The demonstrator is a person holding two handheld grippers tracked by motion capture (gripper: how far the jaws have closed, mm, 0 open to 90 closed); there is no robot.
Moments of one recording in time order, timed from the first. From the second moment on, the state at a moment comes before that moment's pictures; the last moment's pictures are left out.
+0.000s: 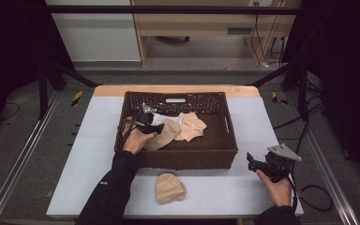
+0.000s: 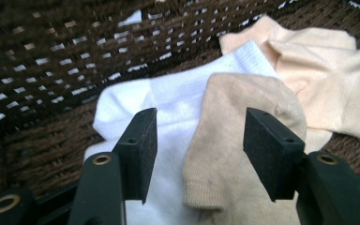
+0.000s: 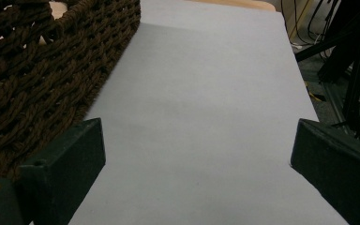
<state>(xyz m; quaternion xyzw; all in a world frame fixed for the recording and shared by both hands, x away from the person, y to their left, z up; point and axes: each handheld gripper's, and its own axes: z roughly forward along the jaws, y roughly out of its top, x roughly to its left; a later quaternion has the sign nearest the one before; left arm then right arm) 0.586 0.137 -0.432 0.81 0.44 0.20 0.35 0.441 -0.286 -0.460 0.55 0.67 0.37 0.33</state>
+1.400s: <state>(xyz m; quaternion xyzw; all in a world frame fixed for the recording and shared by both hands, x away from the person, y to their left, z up) 0.548 0.146 -0.363 0.73 0.35 0.26 0.52 0.441 -0.288 -0.460 0.56 0.67 0.37 0.34</state>
